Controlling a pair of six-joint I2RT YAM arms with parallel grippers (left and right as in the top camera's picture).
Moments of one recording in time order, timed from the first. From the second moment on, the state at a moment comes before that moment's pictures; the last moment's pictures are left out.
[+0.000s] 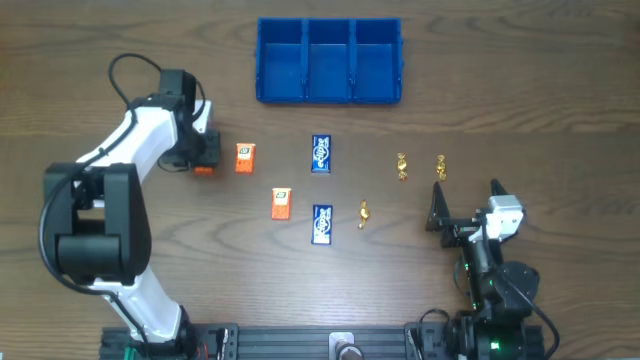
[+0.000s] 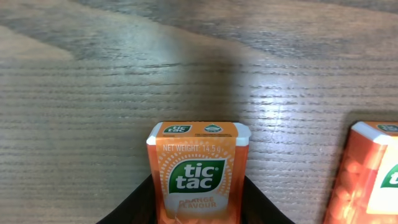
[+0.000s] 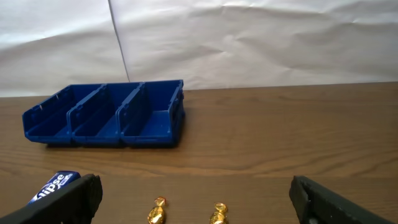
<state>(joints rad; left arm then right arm) -0.05 1.92 1.19 -0.71 0.03 -0.03 -0.04 0.01 0.01 -0.07 -0.13 0.08</state>
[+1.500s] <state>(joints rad) -0.38 2.46 2.43 -1.08 -0.19 -0.32 -0.04 0.01 0.01 -0.07 -0.13 0.08</state>
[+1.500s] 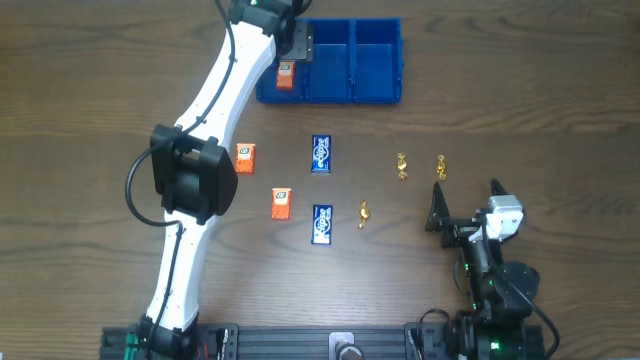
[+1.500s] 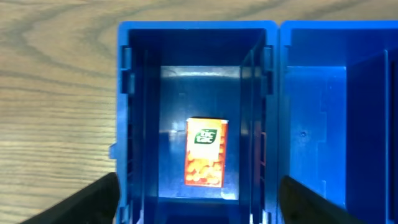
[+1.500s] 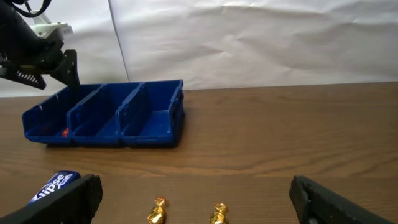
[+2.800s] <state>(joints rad) -0.32 1.85 1.06 -0.47 -0.09 -0.38 -0.04 0.01 0.01 -0.07 -0.13 0.08</state>
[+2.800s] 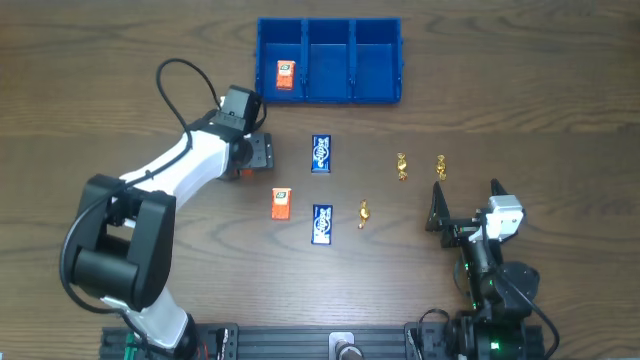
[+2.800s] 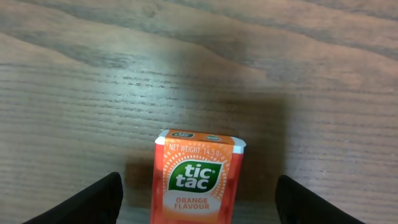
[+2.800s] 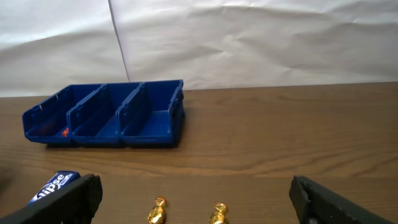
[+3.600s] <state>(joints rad) -0.37 1.78 1.62 -0.66 -0.11 -0.36 -0.04 0.01 0.01 -0.07 -0.13 0.08</state>
